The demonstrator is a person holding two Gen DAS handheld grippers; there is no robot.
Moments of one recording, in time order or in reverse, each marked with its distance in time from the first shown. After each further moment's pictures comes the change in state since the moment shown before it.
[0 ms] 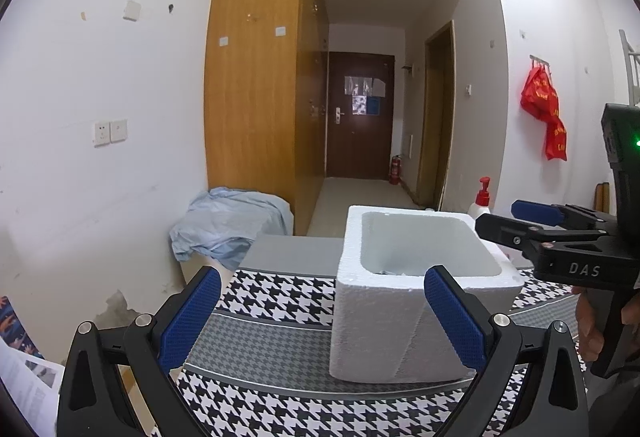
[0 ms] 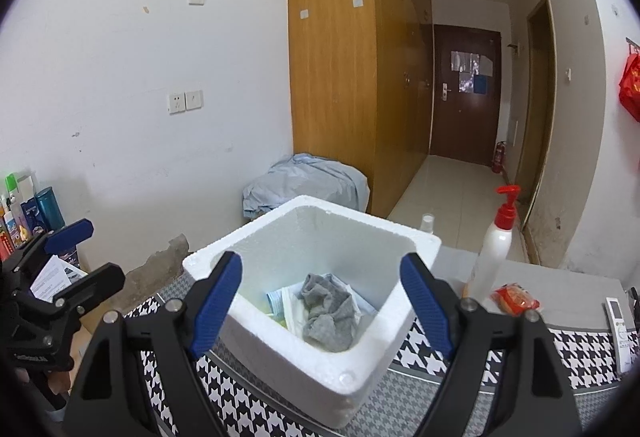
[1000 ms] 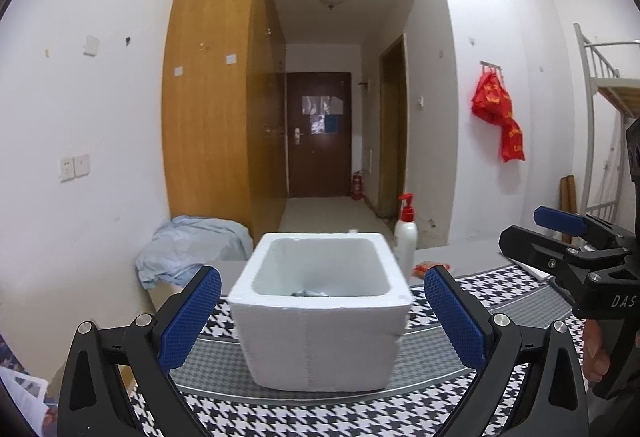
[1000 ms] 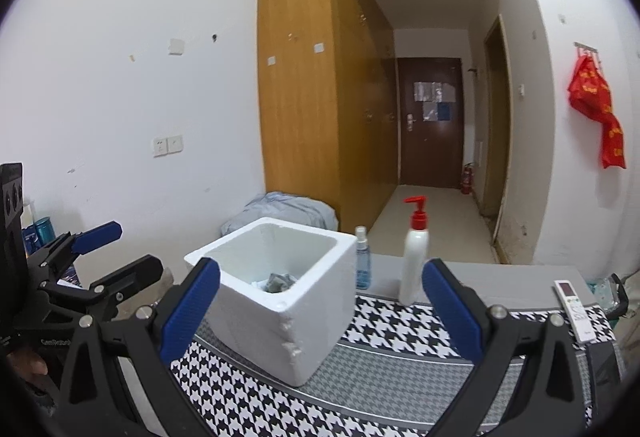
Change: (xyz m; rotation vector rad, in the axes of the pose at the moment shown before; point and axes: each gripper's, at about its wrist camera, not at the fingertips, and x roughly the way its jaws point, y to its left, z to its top) left arm -0.038 -0.075 0.012 0.076 -0.077 -0.133; right arm -0.111 -0.032 -0.029 0.060 -0.156 -0.110
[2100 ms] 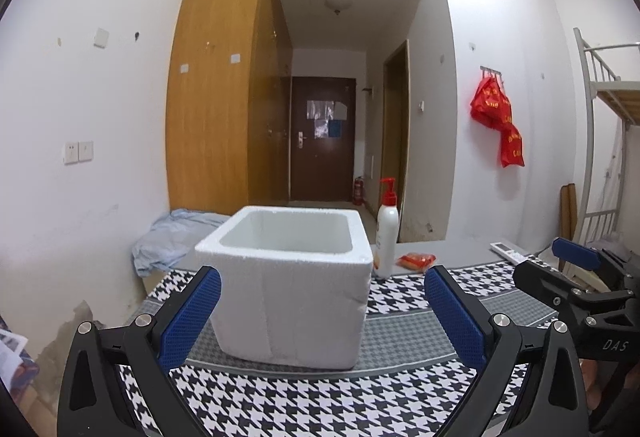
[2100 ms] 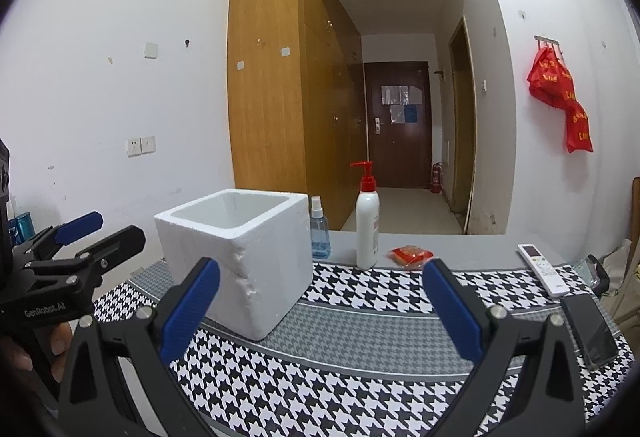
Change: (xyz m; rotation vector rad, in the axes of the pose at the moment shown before) left arm -0.010 -0.029 -0.047 -0.041 -0.024 0.020; right arm -0.031 -0.023 -0.065 0.024 -0.022 -0.093
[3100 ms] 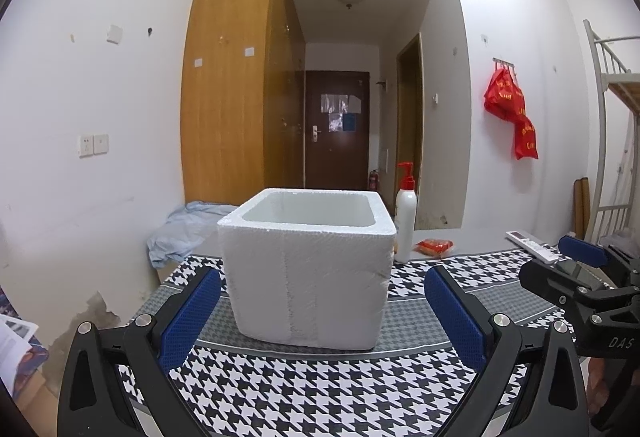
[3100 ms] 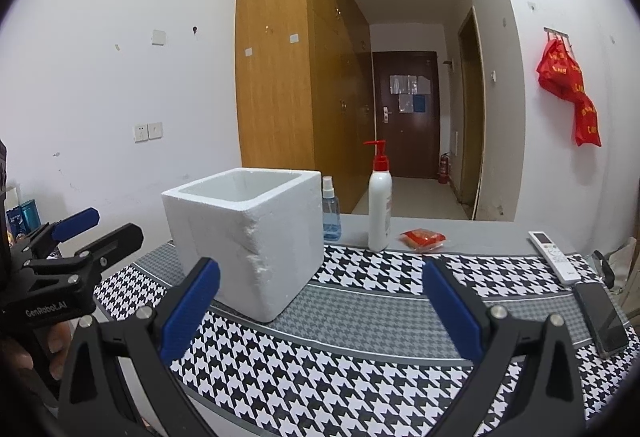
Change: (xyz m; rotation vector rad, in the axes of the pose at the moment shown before) left arm -0.002 0.008 -0.018 0.005 0.019 0.056; right arm 0.006 0.010 -0.014 -0.006 0.037 0.029
